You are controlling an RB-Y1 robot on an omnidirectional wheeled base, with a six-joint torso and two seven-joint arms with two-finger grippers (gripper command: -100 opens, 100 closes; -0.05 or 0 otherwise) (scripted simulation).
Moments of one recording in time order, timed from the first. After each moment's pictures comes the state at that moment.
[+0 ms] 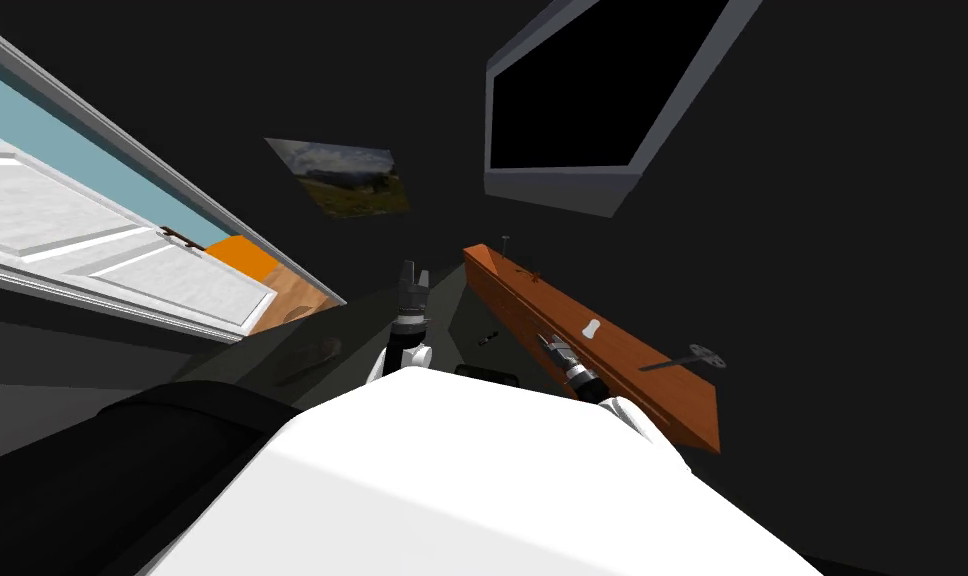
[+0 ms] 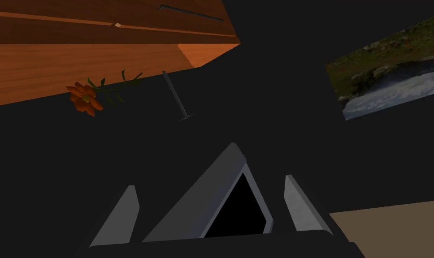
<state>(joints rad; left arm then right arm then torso) 0.52 0.00 -0.05 -2.21 -0.05 -0.55 -0.05 0.52 -0.58 0.18 -1.86 0.82 -0.28 -0.03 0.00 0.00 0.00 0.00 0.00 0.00</state>
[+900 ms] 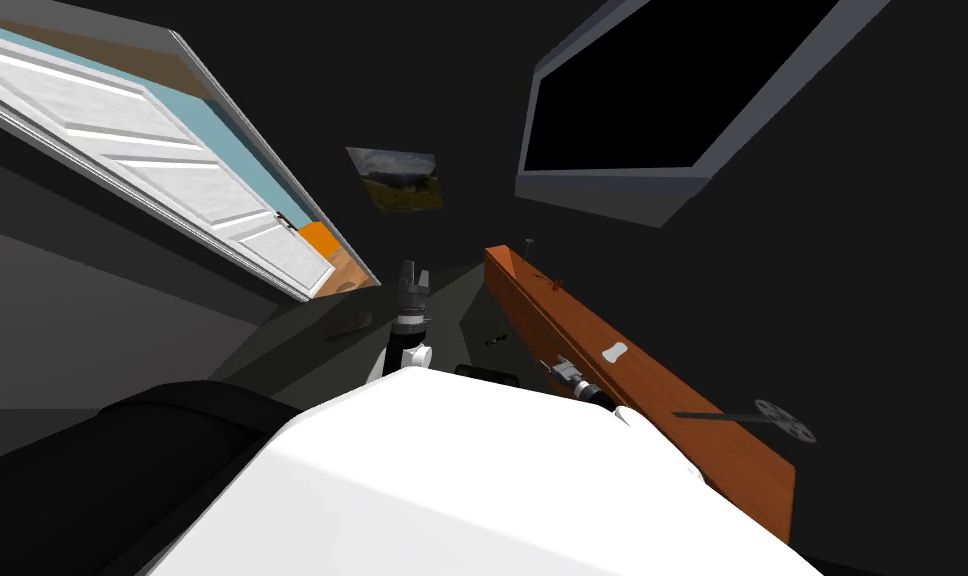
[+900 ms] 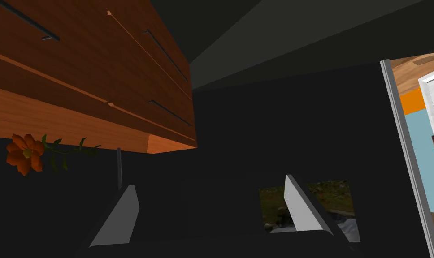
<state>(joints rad) 0.52 0.00 -0.05 -2.21 -0.05 -0.55 -0.05 0.49 -0.74 0.27 -1.65 1.07 -0.29 0.00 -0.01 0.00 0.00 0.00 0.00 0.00</state>
